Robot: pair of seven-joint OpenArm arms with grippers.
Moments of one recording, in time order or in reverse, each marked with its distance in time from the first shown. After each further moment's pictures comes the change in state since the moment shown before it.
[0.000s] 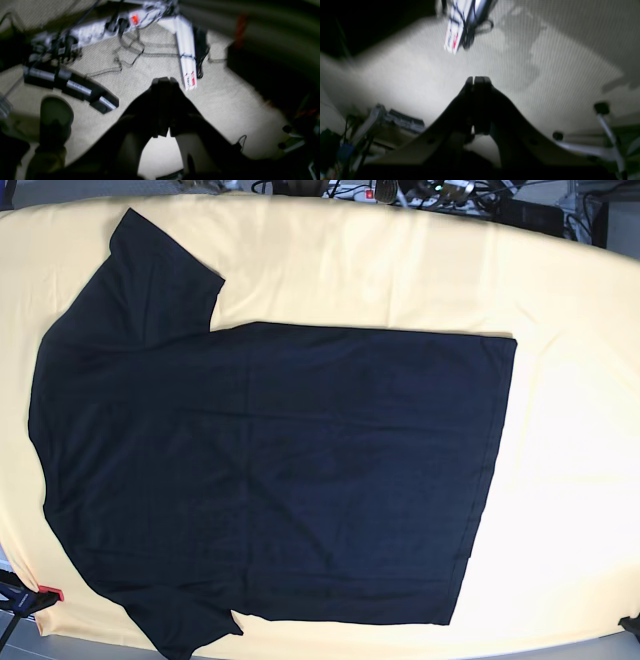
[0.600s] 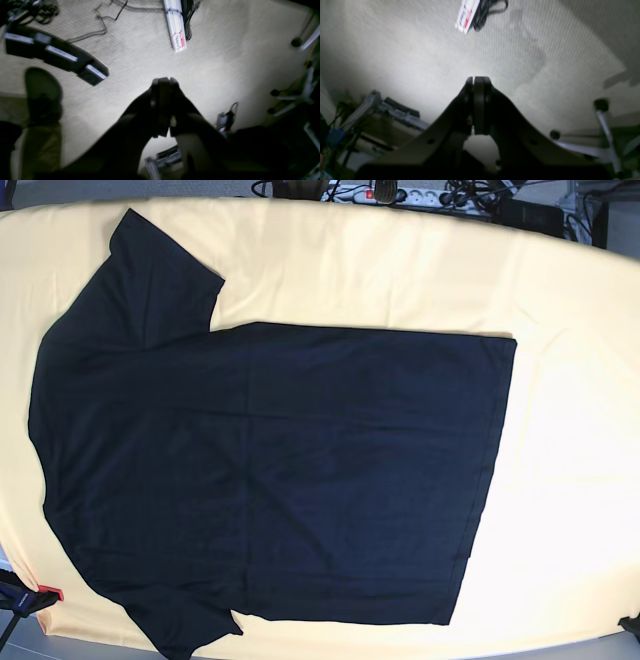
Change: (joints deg) left arm 25.6 -14.8 0.0 32.4 -9.9 -5.5 7.4; right arm -26.8 3.5 0.0 38.8 0.2 0.0 -7.9
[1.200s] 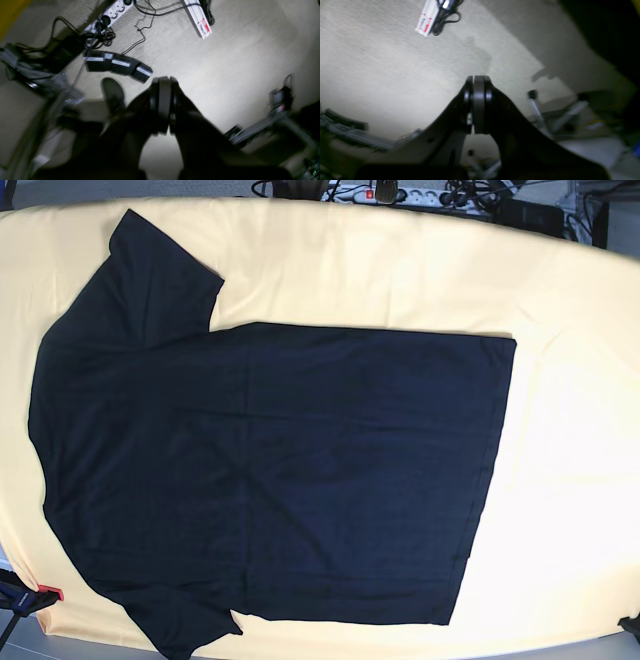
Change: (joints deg) left arm 27.7 -15.5 -19.9 46.3 0.0 0.1 12.9; right arm -27.8 12.7 -0.1 48.0 -9.7 -14.3 -10.0
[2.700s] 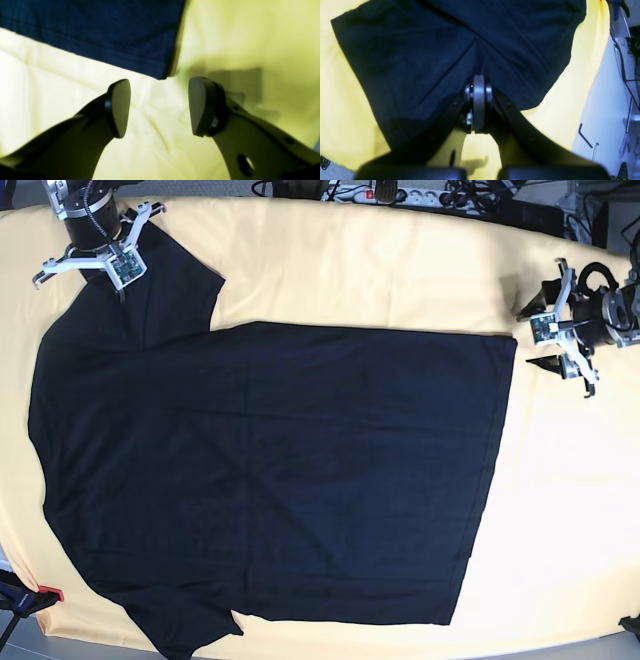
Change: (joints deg) left arm -49.4 -28.5 16.9 -9.6 14.2 -15.5 -28.4; right arm 21.5 4.6 16.4 11.5 0.4 3.2 12.6
